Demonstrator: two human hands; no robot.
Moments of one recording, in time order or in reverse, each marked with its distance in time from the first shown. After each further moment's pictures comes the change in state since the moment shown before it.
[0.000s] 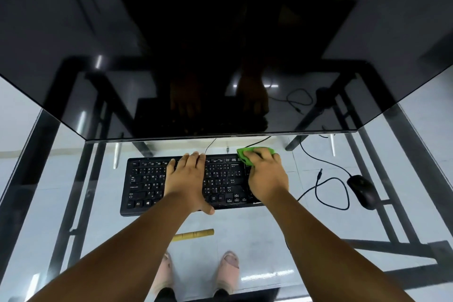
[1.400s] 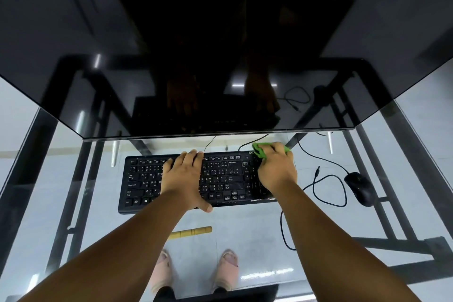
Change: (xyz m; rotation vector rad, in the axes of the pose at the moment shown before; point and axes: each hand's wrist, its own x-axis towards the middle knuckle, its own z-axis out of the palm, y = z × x) left_hand -0.004 -0.001 -0.004 -0.024 -0.006 -0.006; right_hand 0.012 0.019 -0.011 0.077 -0.014 0.180
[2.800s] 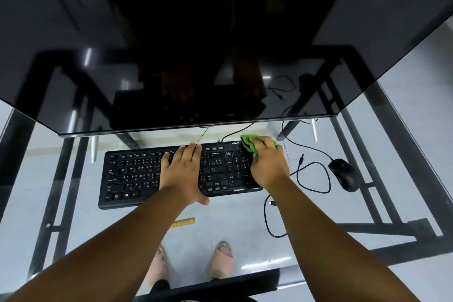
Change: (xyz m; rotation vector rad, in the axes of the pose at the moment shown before) left_hand 0.001 0.041 0.011 0.035 0.023 0.009; right_hand -0.005 0.039 0.004 0.031 0.021 -0.108
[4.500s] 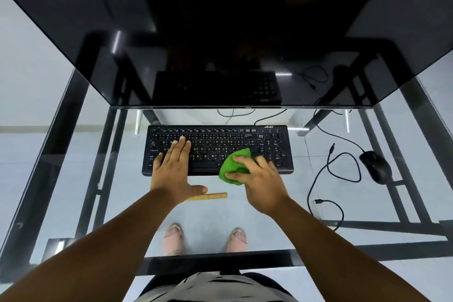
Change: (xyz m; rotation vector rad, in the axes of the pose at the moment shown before) left_hand -0.068 -0.086 0.044 -0.187 0.143 -0.114; right_hand -0.084 -0.047 0.058 -0.244 0.021 -0.649
